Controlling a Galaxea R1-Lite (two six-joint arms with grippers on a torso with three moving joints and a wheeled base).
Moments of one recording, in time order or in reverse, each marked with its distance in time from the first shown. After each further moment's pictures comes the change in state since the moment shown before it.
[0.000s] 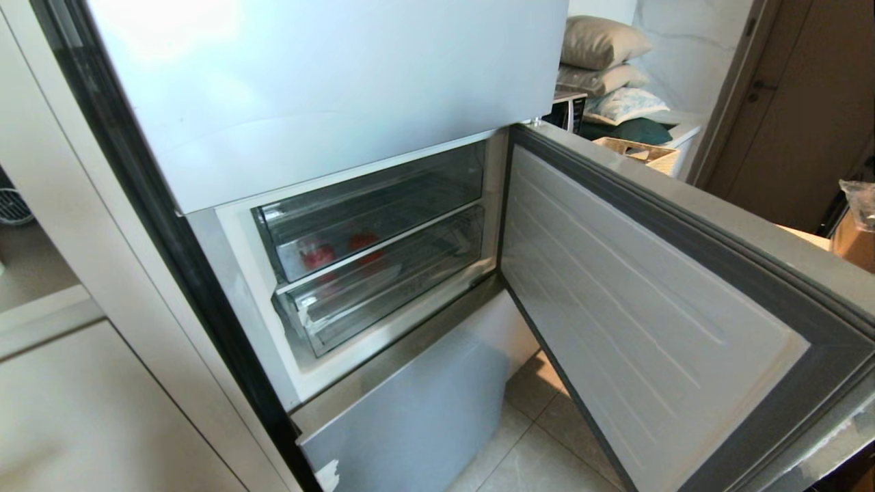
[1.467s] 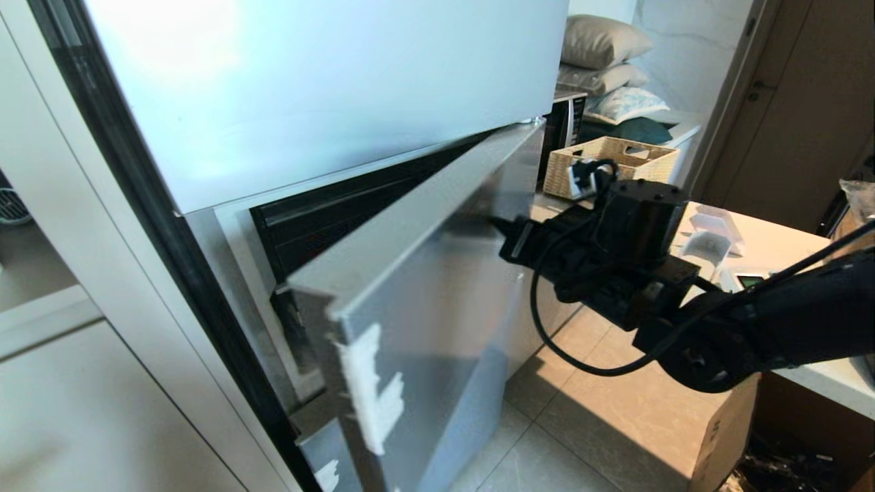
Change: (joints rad) left arm 0.000 0.000 0.000 0.000 0.000 0.000; right arm 1.118 0.687 -0.380 -0.279 -0.059 -0.346
